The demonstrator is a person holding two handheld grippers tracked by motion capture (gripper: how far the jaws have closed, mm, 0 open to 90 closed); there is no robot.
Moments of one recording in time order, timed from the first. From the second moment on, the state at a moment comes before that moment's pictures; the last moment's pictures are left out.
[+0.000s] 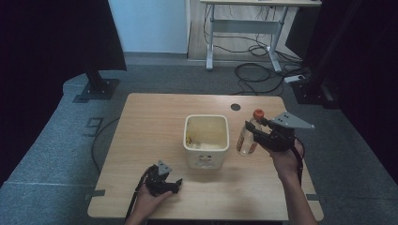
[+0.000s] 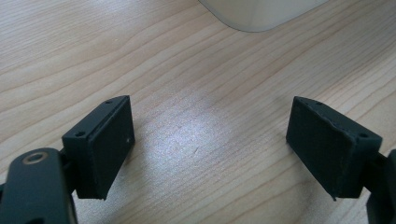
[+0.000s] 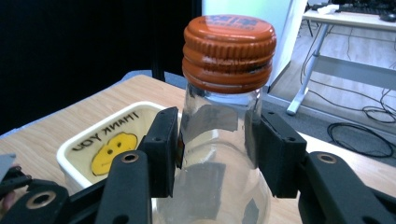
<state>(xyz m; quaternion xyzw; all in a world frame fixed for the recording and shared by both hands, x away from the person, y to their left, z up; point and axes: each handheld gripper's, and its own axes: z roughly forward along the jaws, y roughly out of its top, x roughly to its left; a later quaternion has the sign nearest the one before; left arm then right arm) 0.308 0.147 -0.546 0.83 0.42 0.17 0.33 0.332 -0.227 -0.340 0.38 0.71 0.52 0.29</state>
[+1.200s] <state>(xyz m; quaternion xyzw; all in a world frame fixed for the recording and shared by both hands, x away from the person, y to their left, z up) 0.308 0.147 -0.547 0.83 0.42 0.17 0.33 0.340 -0.195 -0.309 0.36 0.70 0.55 0.28</state>
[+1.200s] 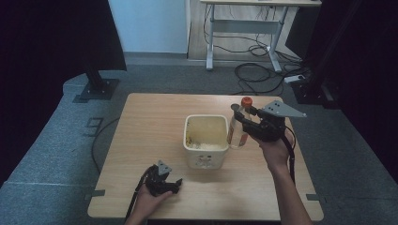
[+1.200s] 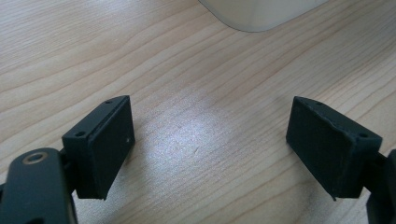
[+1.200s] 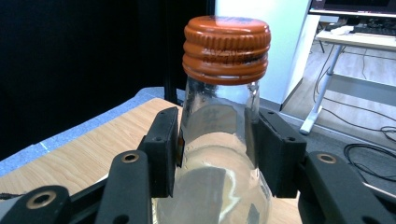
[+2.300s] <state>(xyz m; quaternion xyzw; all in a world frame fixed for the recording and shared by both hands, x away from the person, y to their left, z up) 0.308 0.147 -0.547 0.83 0.42 0.17 0.33 0.360 -0.151 -0.310 0.35 0.71 0.56 0.27</state>
